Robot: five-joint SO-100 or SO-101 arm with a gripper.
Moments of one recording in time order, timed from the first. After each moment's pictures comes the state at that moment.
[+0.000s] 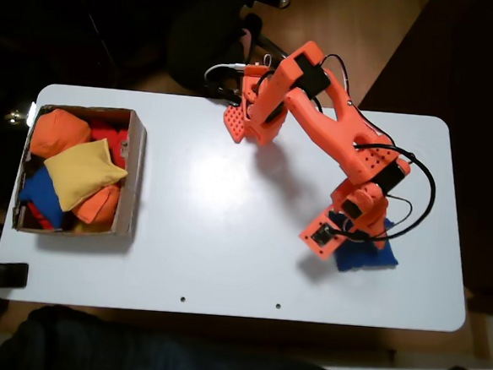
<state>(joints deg) -45.2 81.8 93.3 73.8 -1.7</state>
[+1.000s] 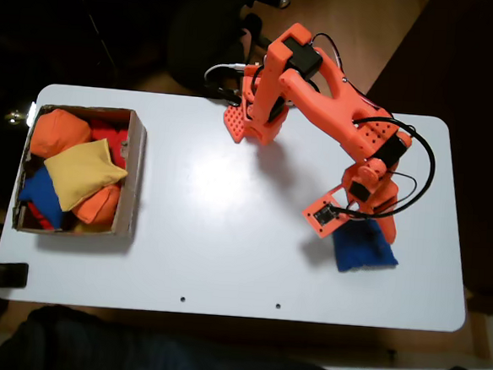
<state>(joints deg) -50.3 91.8 102.3 66.2 13.6</state>
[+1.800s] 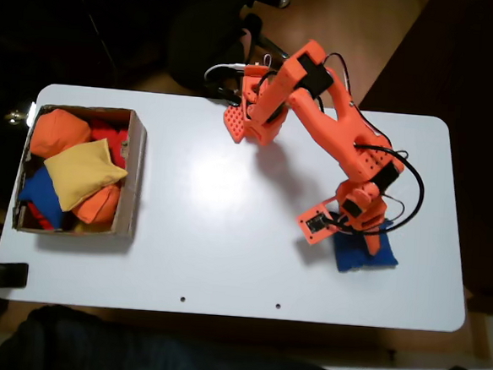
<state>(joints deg) -47.7 79.6 99.5 62.2 15.8</state>
